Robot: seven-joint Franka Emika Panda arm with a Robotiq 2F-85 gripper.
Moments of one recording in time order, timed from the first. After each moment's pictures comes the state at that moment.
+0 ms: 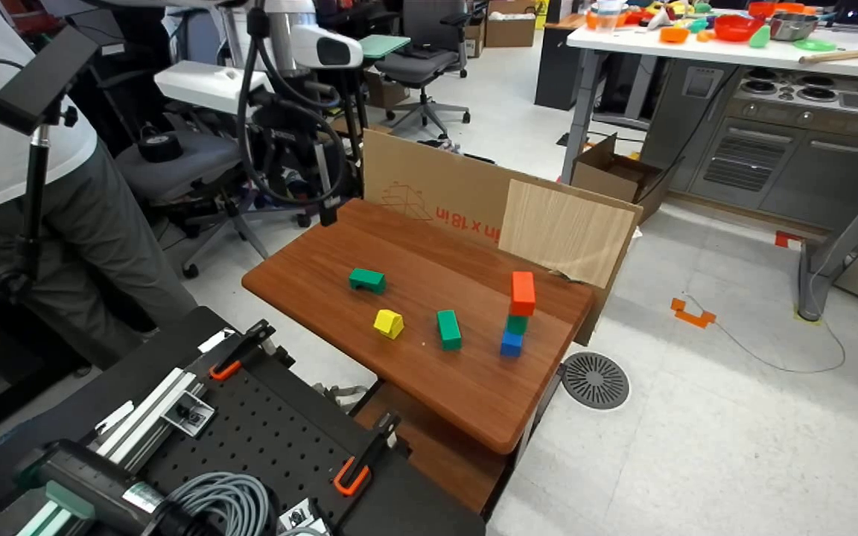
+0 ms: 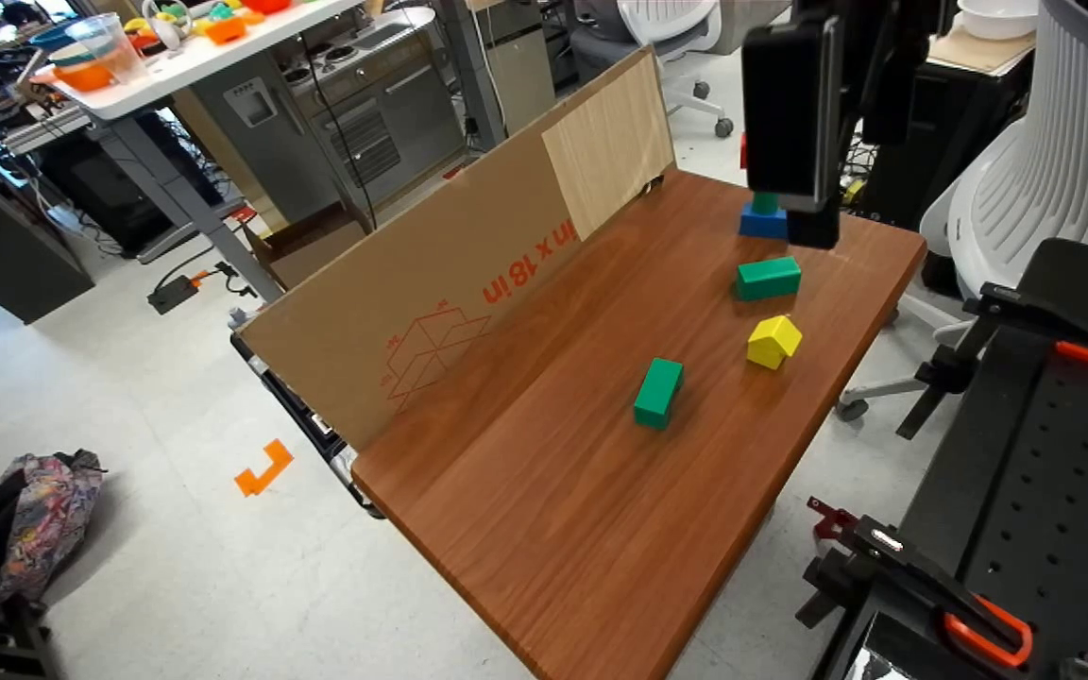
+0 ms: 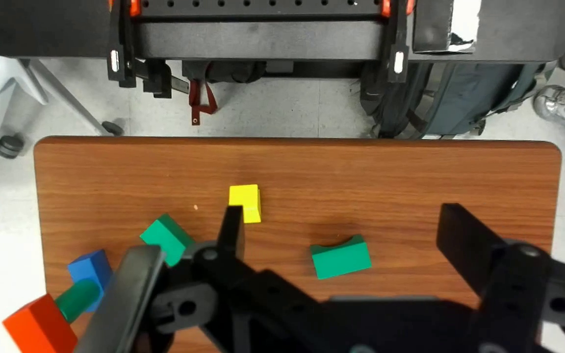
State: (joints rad) arm 0.07 -0.03 0.10 -2.33 -0.04 2.11 0.14
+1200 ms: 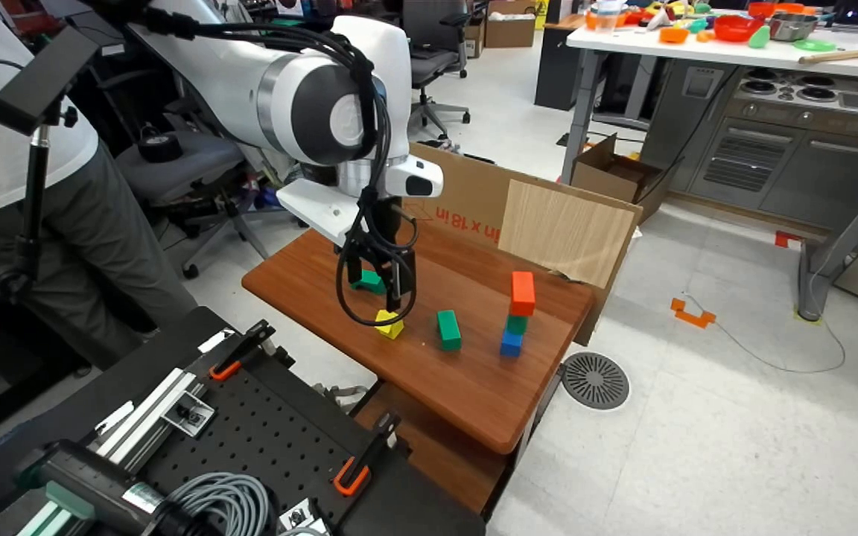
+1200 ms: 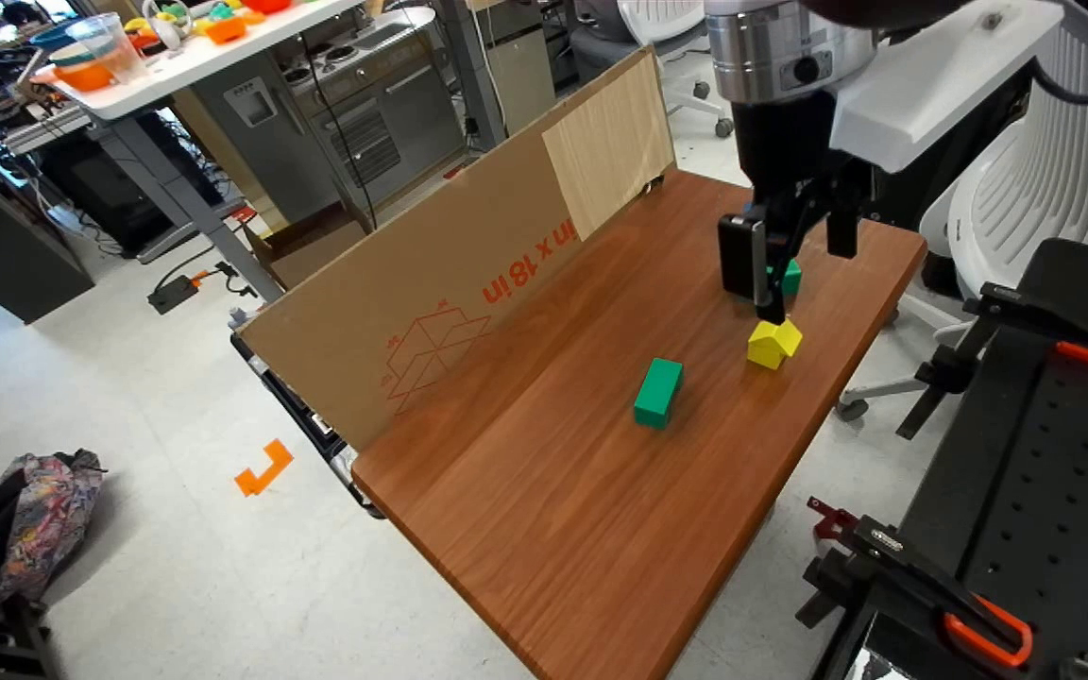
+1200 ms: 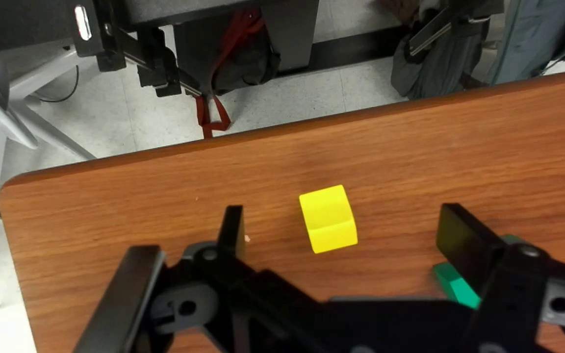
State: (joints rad) arm 0.04 0.33 -0.02 -2.27 -0.05 2.36 0.19
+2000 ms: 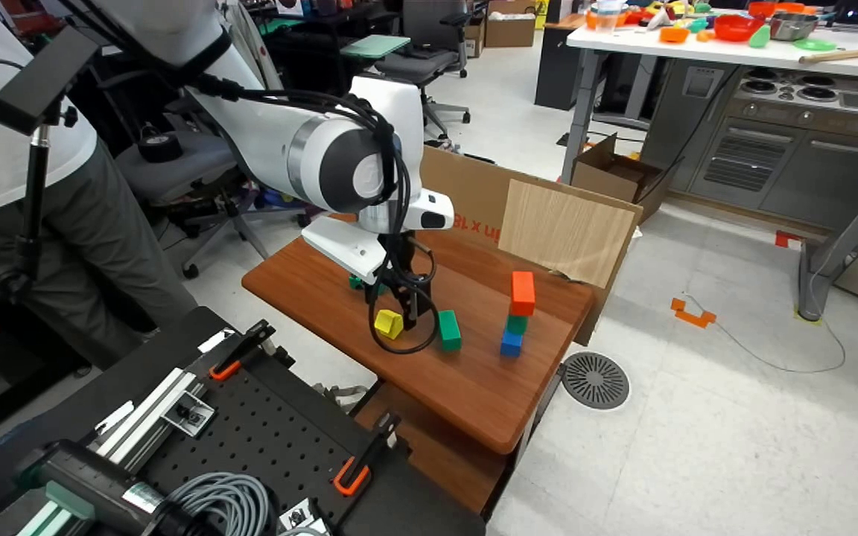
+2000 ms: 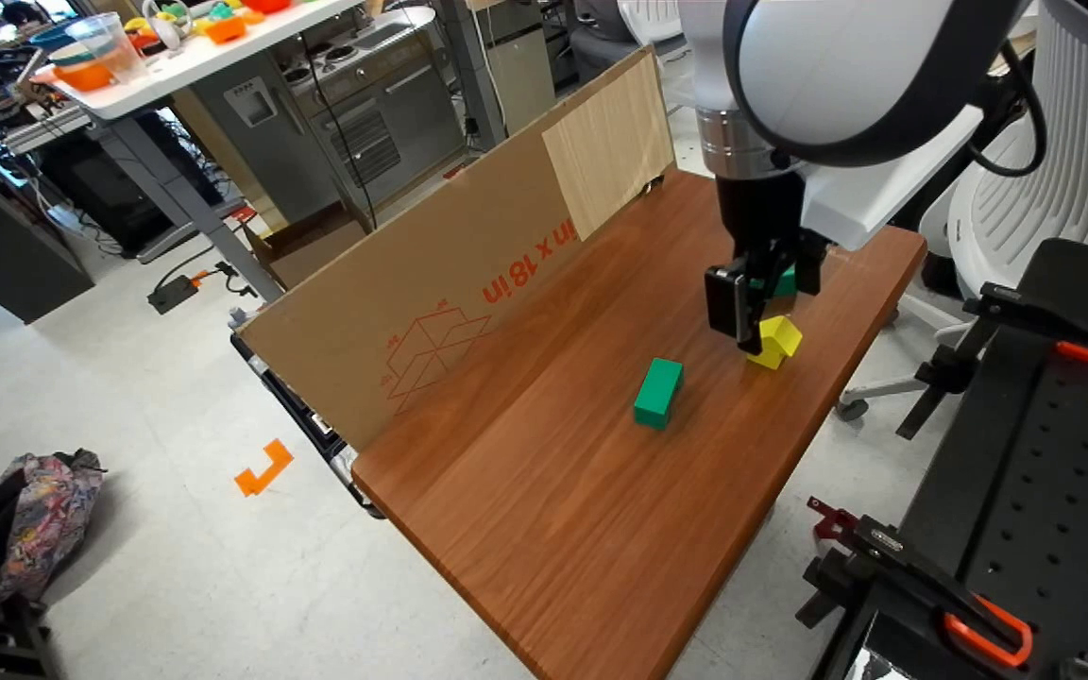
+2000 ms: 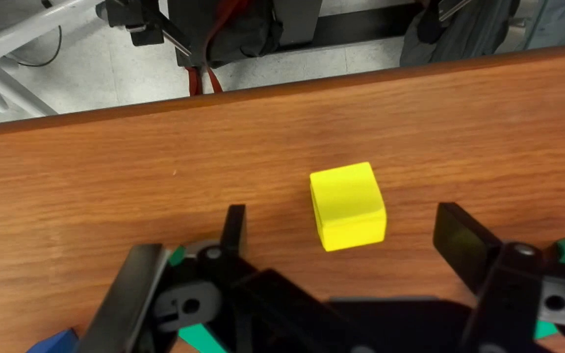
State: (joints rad) arm 0.04 0.49 -0.03 -2.22 -0.05 2.51 0.13
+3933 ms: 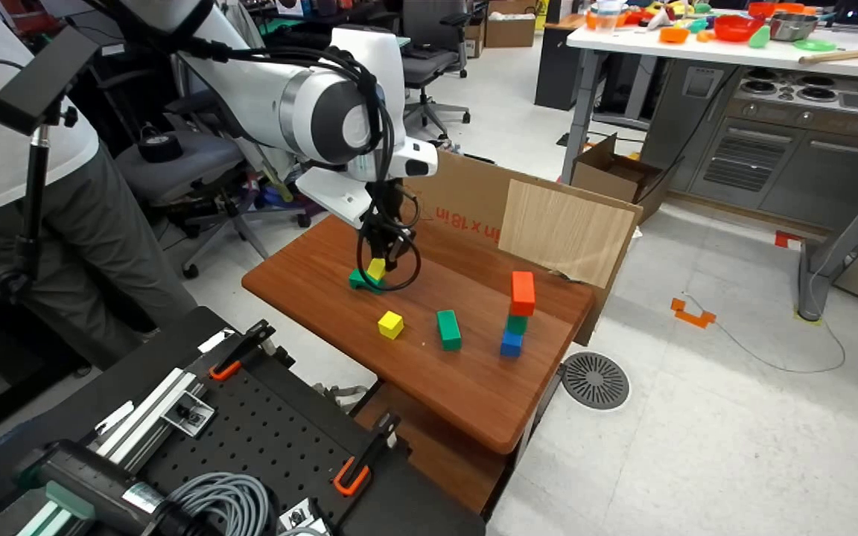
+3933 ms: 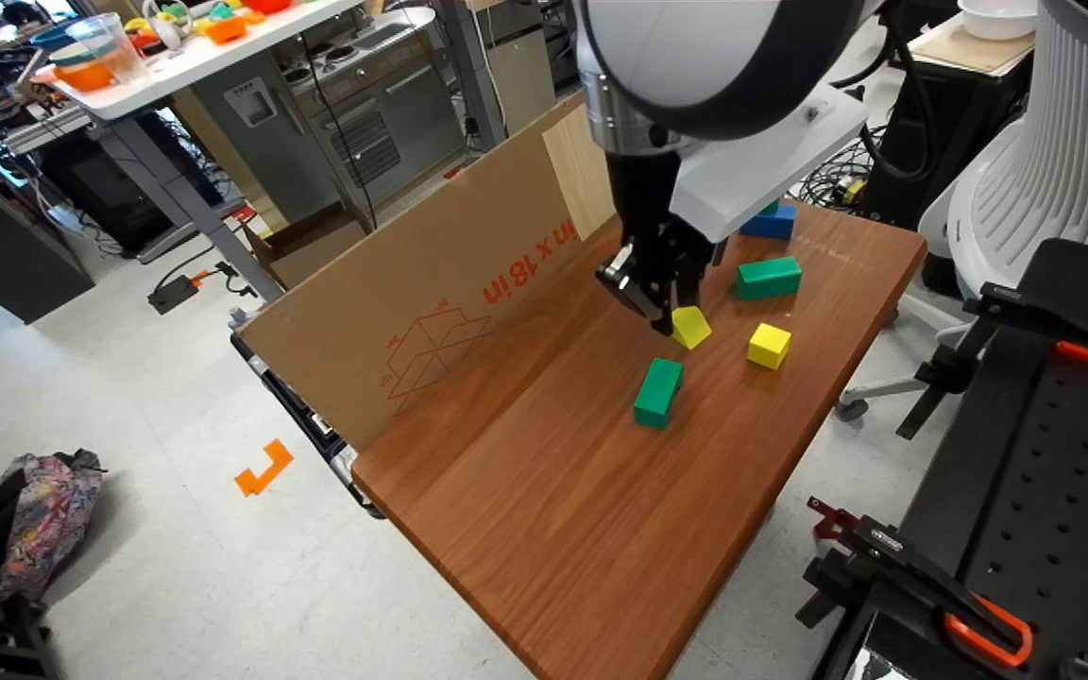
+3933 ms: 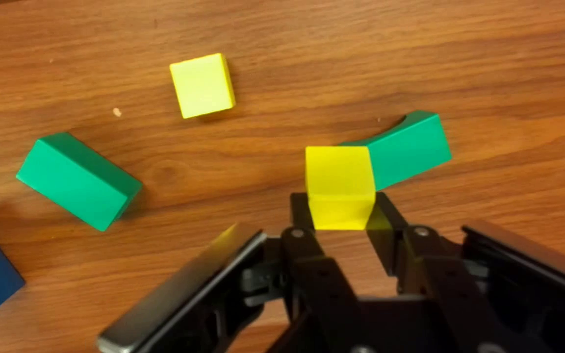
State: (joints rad) arm 0.10 0.50 0.02 -2.09 -0.01 2.51 0.21
